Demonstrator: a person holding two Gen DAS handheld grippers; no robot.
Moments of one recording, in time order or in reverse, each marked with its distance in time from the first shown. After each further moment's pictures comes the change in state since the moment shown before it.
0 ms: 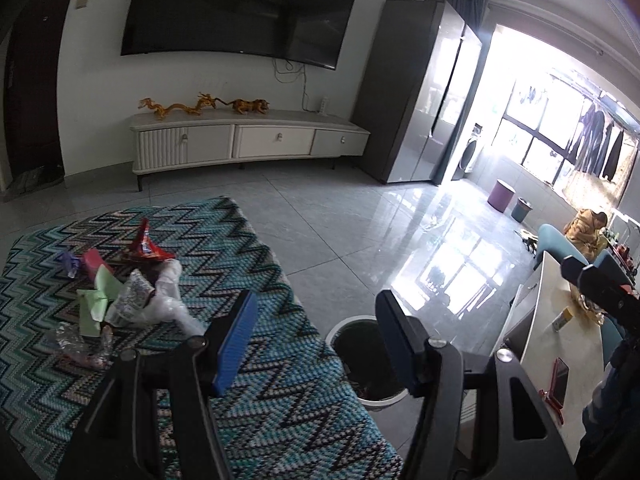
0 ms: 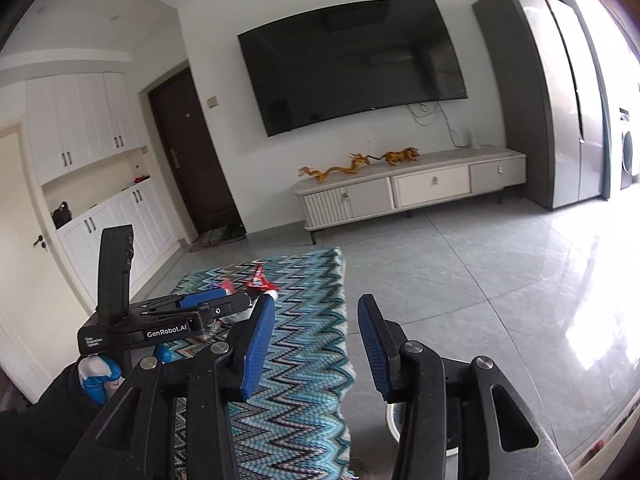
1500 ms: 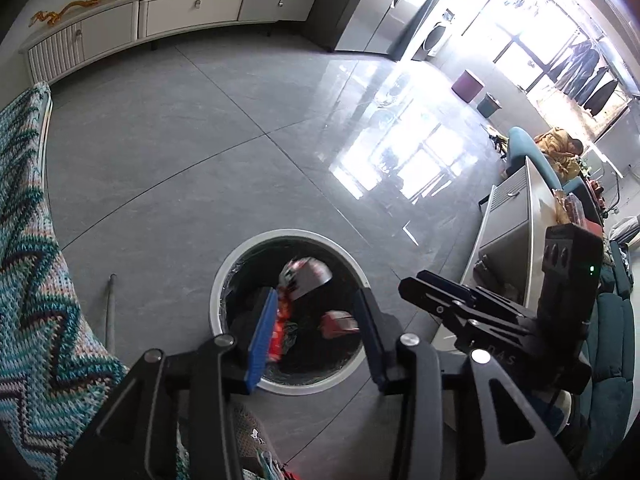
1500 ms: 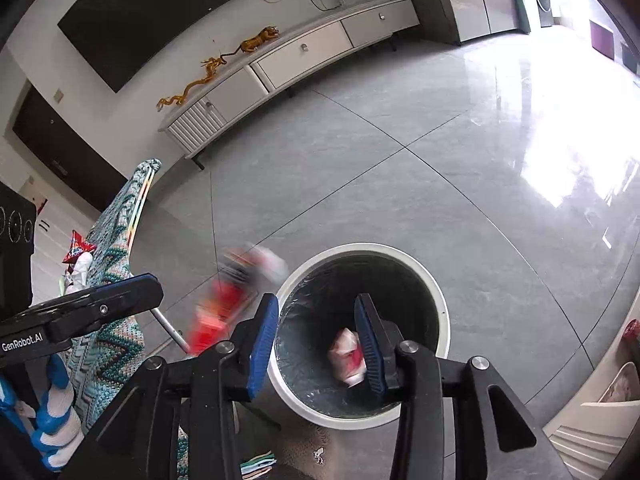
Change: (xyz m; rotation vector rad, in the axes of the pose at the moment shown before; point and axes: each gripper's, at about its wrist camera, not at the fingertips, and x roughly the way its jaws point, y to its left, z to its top) left arm 0.266 -0.116 -0.057 0.067 0.507 -0.215; right arm 0.145 -0.252 -0.138 0.436 0.357 -0.229
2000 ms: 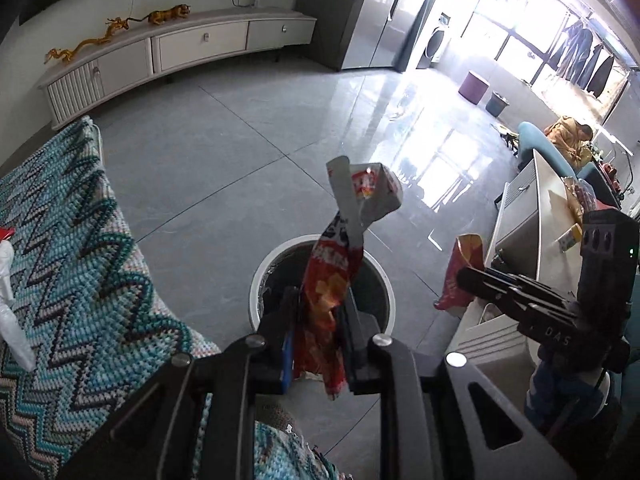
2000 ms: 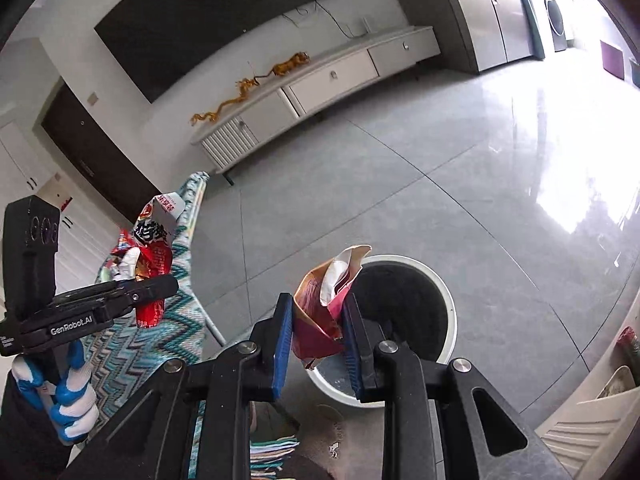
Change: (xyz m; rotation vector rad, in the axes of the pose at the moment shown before) left arm -0.045 -0.012 -0.015 0.070 -0.070 0.104; right arm -0.057 0.029 -0.011 -0.060 -0.081 0.061
